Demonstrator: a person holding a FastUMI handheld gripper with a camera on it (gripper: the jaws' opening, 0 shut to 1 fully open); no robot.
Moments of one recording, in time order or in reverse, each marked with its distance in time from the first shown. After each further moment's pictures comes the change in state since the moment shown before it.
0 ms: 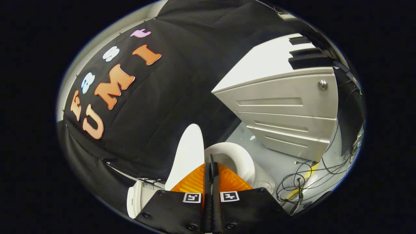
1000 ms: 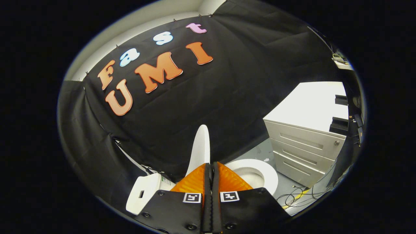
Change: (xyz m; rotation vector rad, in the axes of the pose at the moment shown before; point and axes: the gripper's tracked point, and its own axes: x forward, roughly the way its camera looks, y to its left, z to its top) arm -0.062 0.175 0.008 -0.321 -0.064 0.127
